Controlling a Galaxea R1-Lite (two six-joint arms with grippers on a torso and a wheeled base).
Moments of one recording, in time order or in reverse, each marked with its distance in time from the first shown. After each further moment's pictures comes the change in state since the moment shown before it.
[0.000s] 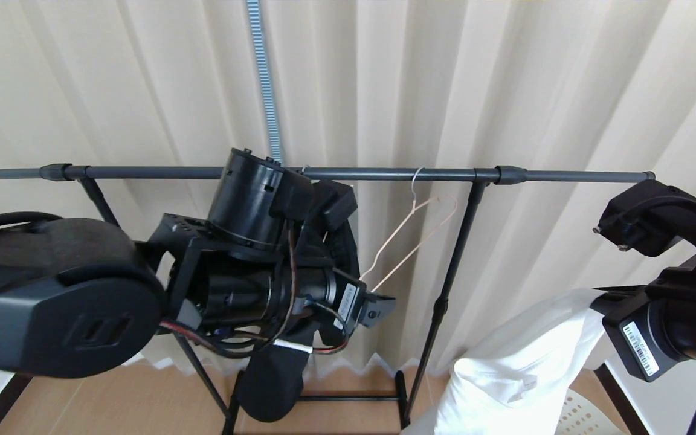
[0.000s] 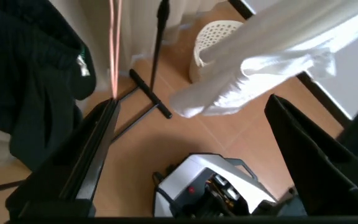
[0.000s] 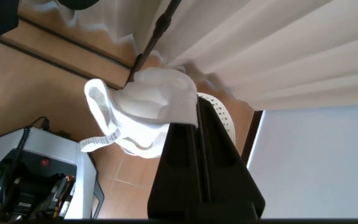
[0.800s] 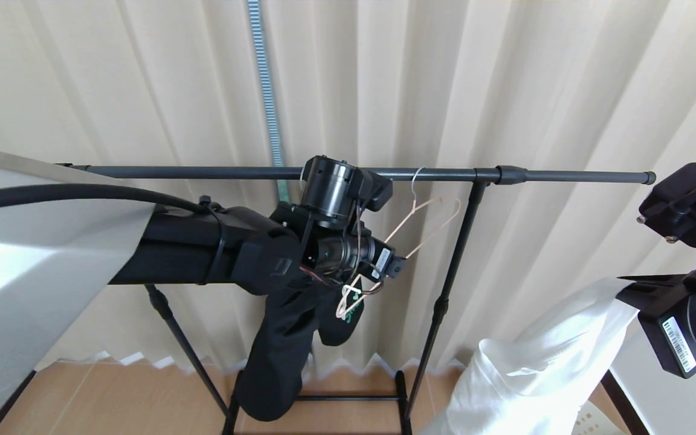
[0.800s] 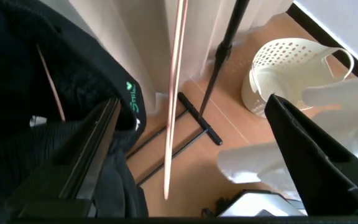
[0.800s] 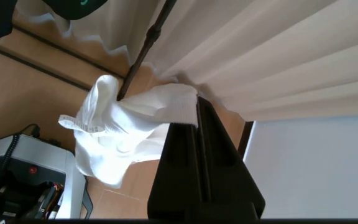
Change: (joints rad) left arm 0.077 0.375 -0.368 -0.072 0.056 0.168; right arm -0.017 -0.066 0.001 -0.007 0.002 -0.072
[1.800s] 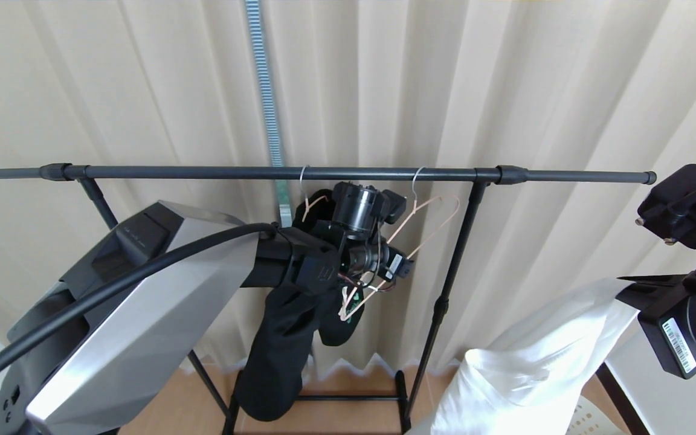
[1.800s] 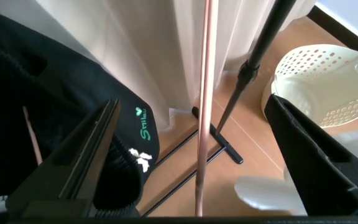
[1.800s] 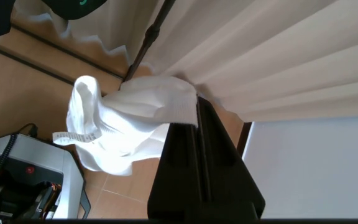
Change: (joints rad) left arm 0.024 0.263 -0.251 -0.037 0.002 0.056; right arm -0.003 0.001 0.001 0.000 0.002 -0.012
